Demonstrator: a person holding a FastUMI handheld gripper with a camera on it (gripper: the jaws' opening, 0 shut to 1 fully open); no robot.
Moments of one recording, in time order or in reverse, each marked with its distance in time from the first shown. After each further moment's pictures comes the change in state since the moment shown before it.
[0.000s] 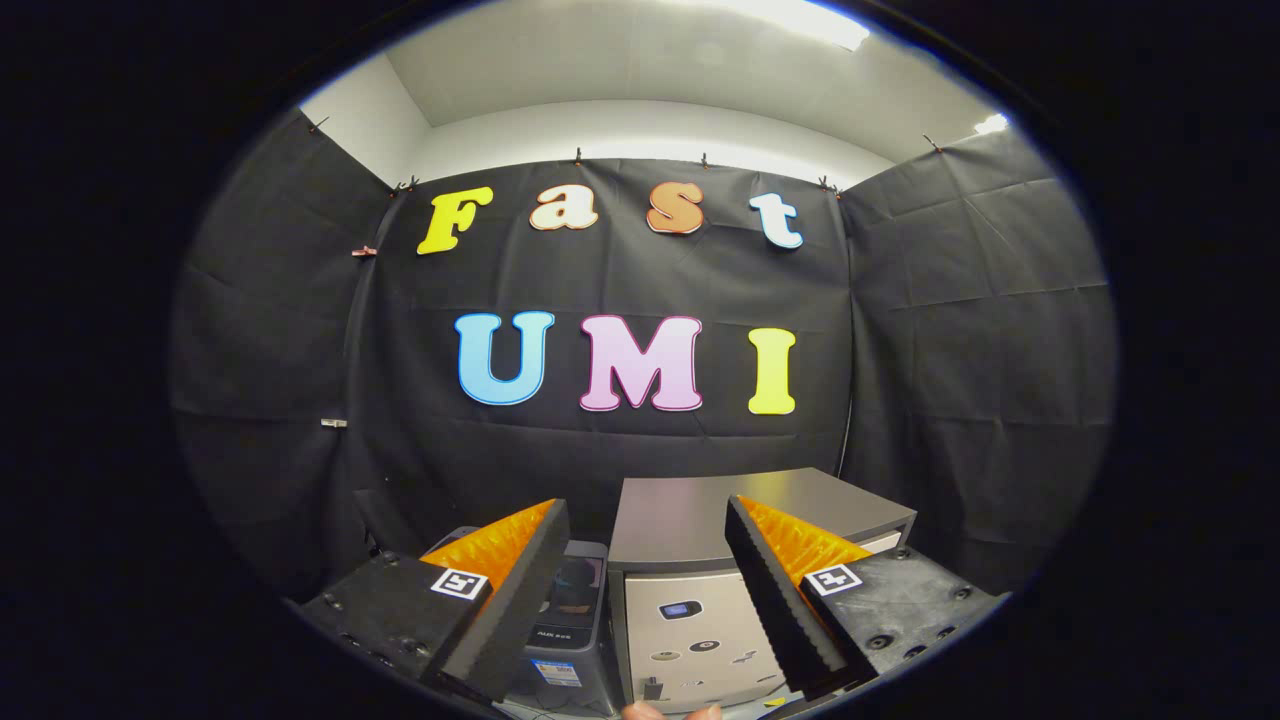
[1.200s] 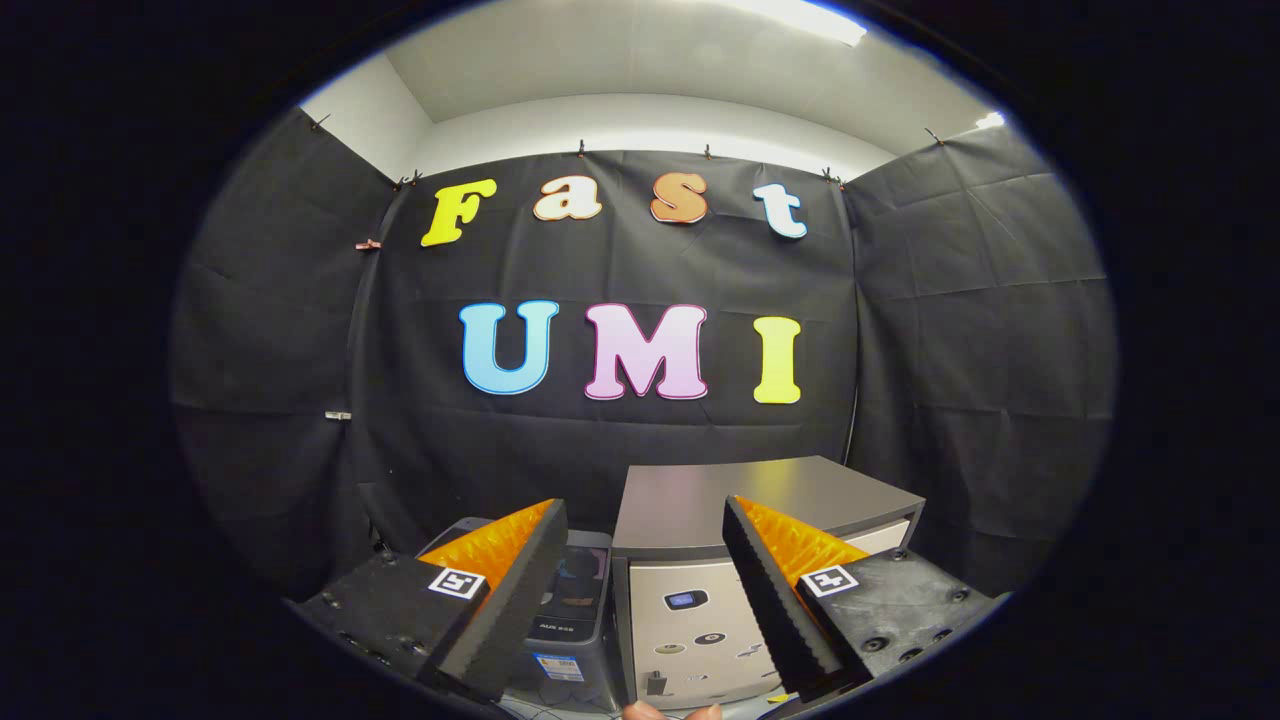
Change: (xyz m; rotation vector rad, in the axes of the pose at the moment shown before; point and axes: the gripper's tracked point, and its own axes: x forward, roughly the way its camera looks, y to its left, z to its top) arm 0.000 -0.002 -0.017 0.005 0.032 0.008
